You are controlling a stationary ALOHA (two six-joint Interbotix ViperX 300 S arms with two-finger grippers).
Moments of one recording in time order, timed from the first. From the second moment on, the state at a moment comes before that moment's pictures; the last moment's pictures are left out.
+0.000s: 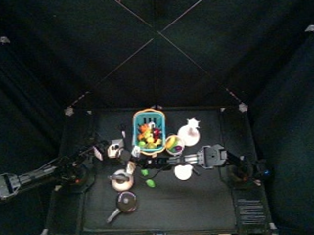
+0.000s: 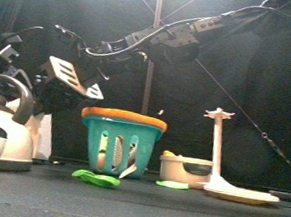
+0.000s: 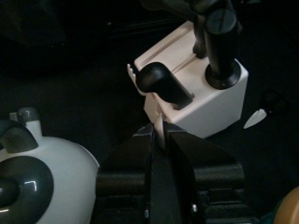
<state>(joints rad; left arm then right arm) 0.59 -0.91 1.46 -0.35 -0.24 0.03 -0.03 0.63 -0.25 -1.23 0.31 1.25</state>
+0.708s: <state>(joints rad) 0.58 -0.91 1.46 -0.37 -0.24 0.03 -0.03 0.63 -0.22 -1.25 0.26 1.25</state>
